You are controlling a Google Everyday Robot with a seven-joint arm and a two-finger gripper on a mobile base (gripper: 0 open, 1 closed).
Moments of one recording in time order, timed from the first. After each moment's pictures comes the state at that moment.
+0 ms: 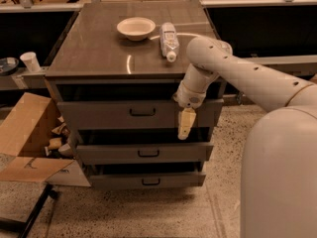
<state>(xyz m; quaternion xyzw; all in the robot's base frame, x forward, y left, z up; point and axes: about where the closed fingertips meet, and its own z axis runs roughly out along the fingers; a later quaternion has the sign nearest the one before) 0.625 -0.082 0.659 -0.72 0.67 0.16 0.06</state>
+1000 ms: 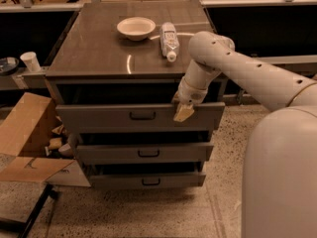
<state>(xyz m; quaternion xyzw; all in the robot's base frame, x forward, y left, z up) 0.627 -0.082 0.670 -0.72 0.67 0.16 0.07</state>
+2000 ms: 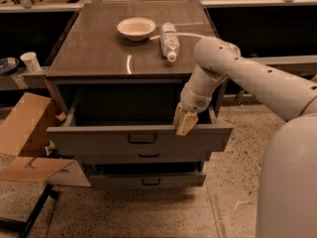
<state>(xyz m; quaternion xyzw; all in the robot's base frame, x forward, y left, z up) 0.592 -0.090 0.671 -0.74 0.64 0.19 0.07</state>
